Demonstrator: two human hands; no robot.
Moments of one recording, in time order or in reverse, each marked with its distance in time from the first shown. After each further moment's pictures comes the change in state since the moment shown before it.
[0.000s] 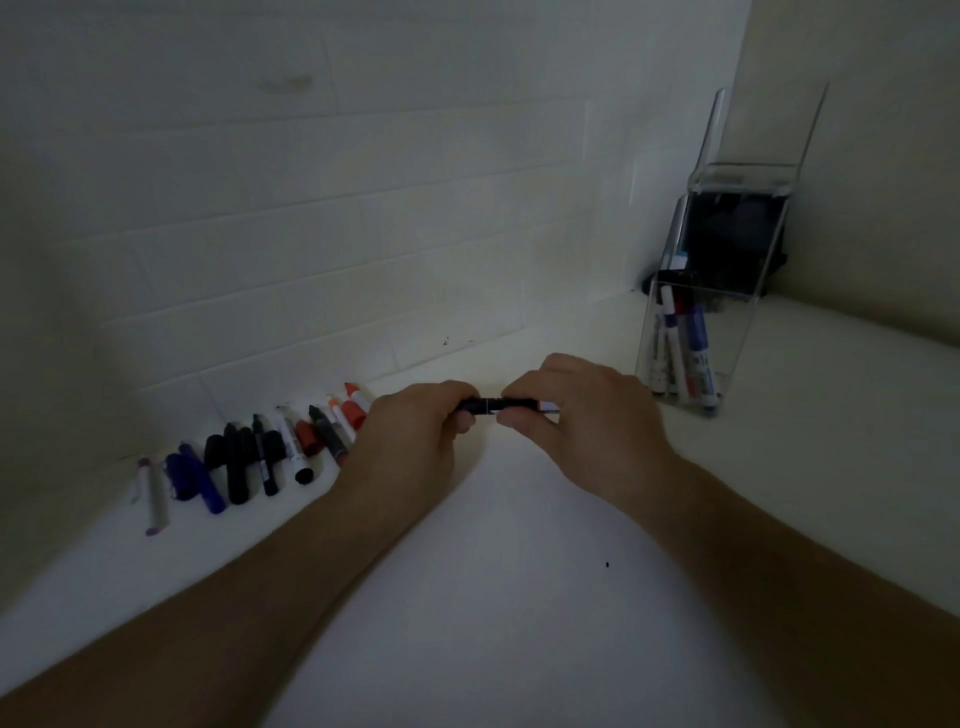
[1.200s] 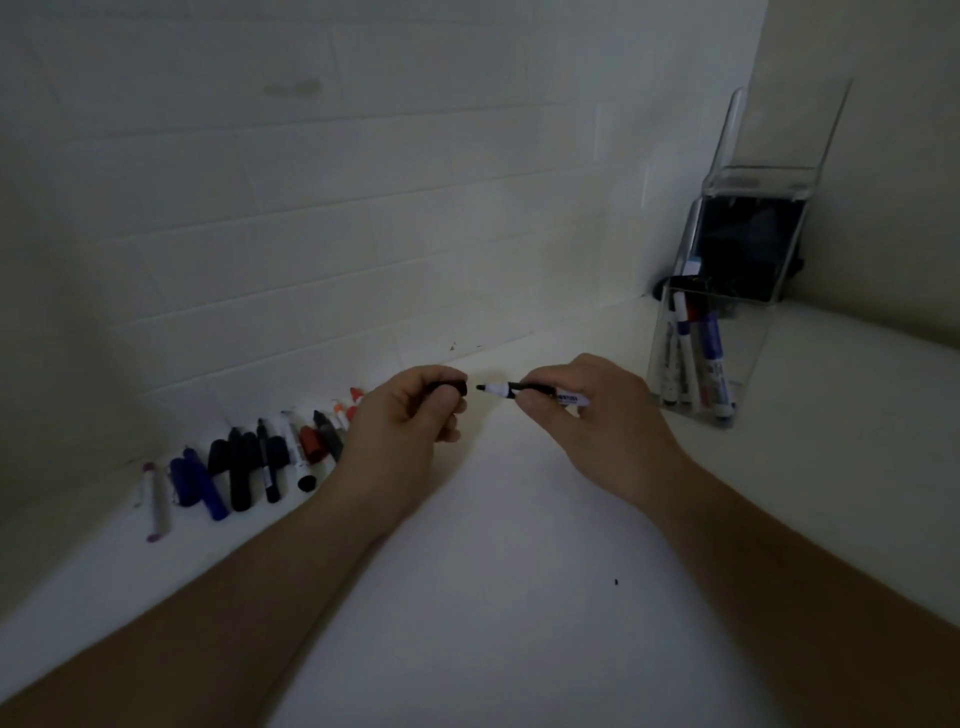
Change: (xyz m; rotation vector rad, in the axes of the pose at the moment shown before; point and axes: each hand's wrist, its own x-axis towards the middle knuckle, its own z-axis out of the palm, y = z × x) left_hand 0.004 -0.009 0.007 -0.909 0.130 -0.428; right_hand 0.008 0.021 0.012 0.246 0.021 0.137
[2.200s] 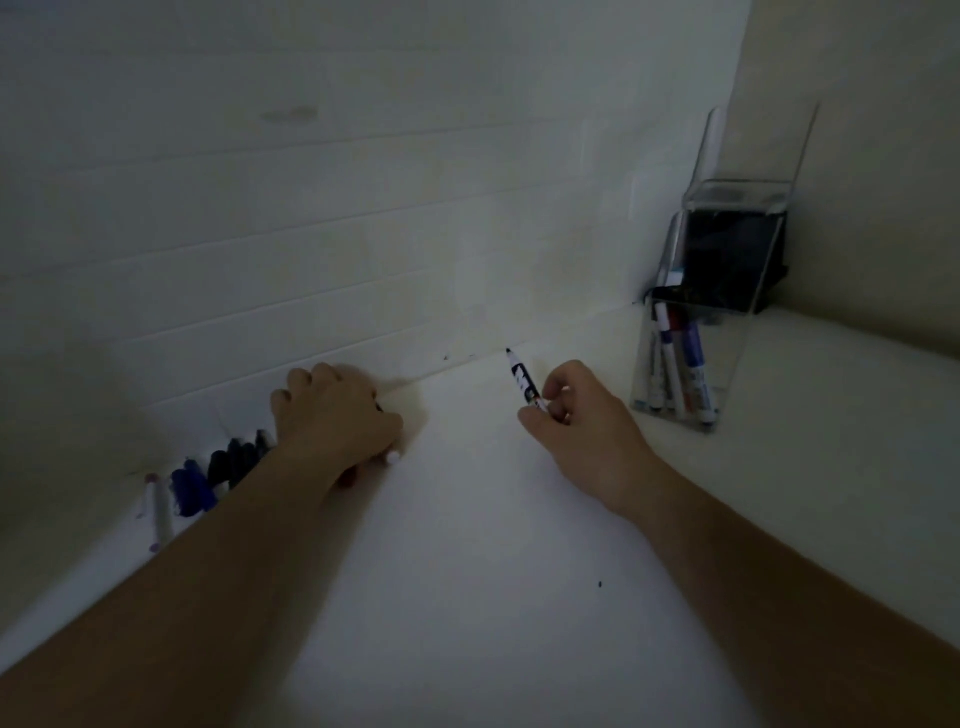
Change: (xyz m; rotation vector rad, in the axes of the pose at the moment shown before) left_hand 0.058 -0.005 -0.046 1.503 -0.041 -0.256; right_hand -0.004 0.003 0.005 0.296 -0.039 0.335
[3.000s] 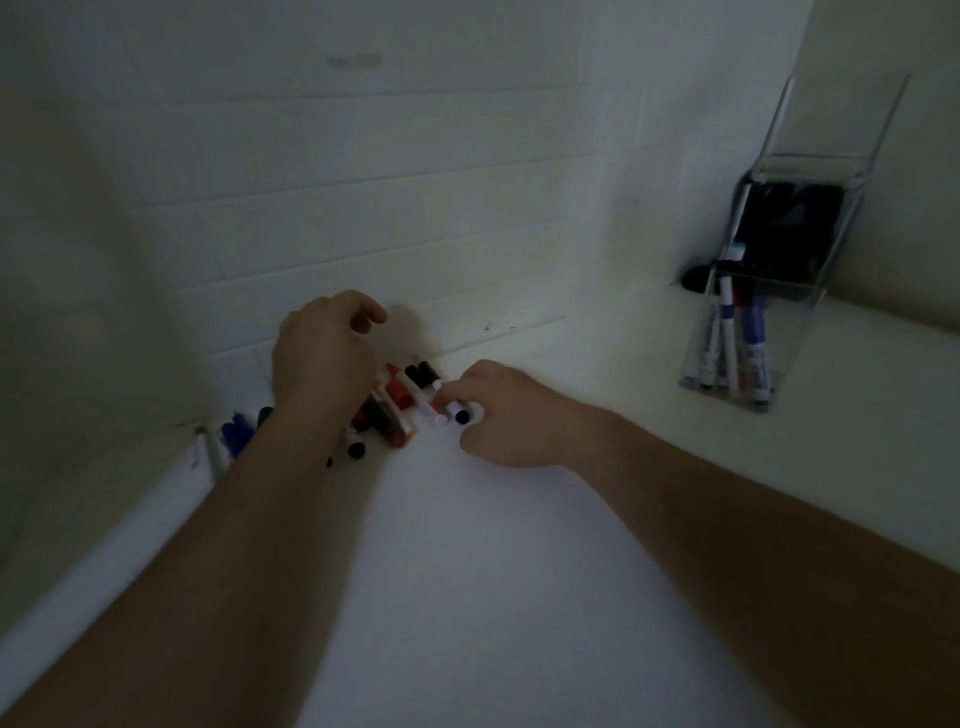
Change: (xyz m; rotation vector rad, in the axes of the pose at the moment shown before) left_hand -0.005 -0.051 -0.010 -0.675 0.429 0.018; right_hand 0.014 -0.067 0.080 -0.460 -0.611 -0.224
